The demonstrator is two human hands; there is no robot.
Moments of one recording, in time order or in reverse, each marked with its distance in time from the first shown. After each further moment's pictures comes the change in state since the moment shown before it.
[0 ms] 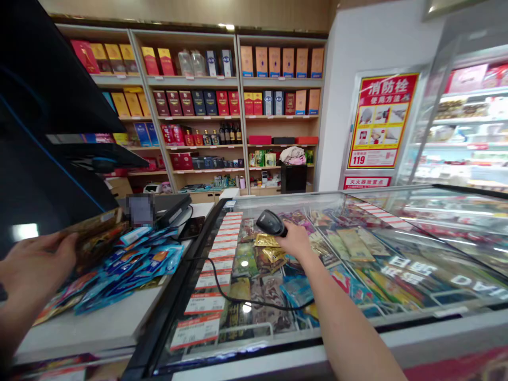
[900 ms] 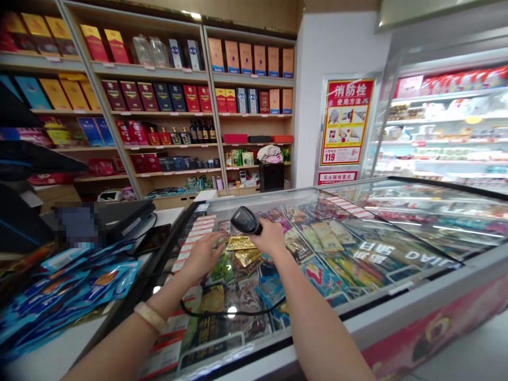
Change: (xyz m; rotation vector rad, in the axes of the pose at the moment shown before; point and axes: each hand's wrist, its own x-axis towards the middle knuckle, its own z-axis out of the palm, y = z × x) left_hand -0.135 0.198 0.166 -0.217 -0.593 0.668; right_hand 0.005 0.004 -0.003 0.021 0.105 0.030
